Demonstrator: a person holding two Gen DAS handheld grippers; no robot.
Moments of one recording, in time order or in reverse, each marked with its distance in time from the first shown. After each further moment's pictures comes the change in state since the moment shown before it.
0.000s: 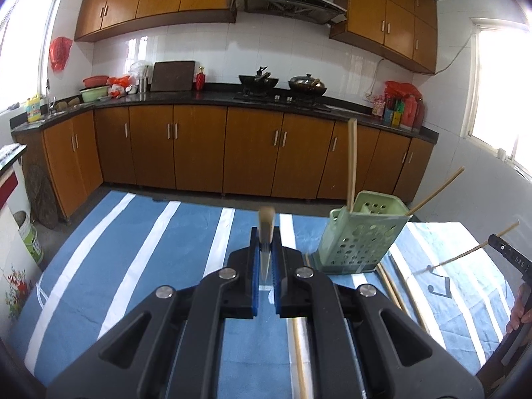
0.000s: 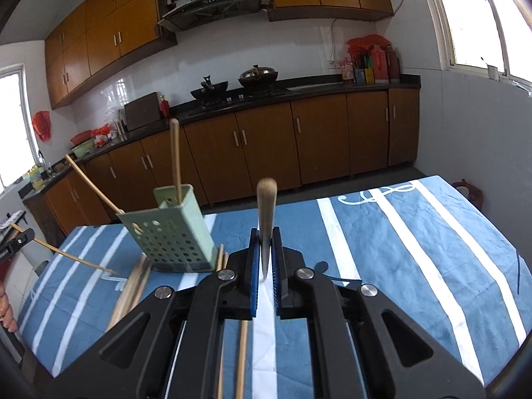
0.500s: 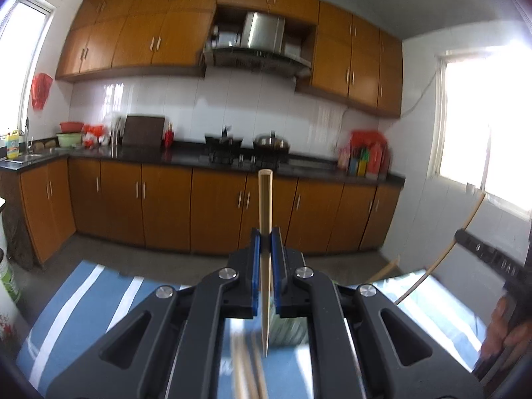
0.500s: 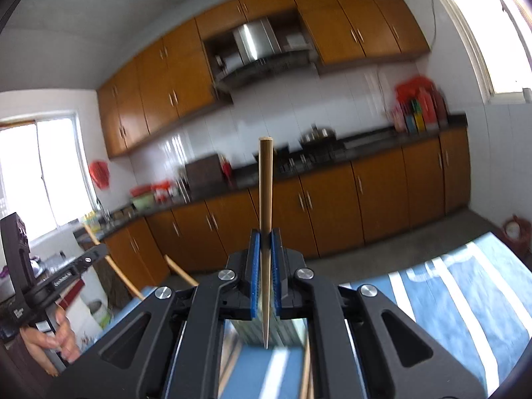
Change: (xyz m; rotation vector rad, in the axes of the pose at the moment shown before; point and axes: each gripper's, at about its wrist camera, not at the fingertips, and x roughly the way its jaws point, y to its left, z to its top) left arm -0.043 -0.068 0.092 0.008 -0.257 -0.126; right arm -0.046 0.064 0.089 0.020 -0.269 0.259
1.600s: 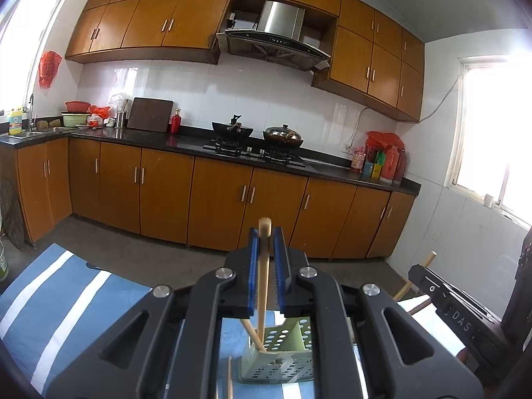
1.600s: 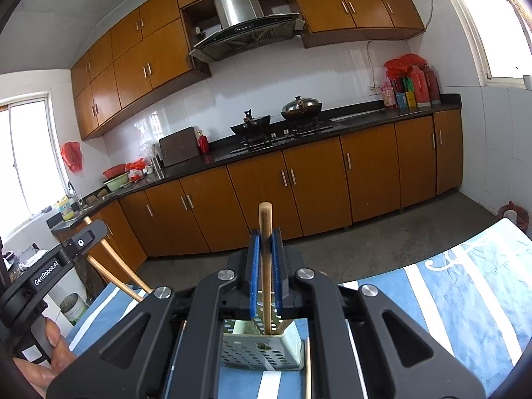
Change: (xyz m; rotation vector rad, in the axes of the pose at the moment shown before) left arm 0.117 -0.008 -0.033 -0.070 0.036 0.053; right arm 0.112 -0.011 -0.039 0.008 0.131 -0.105
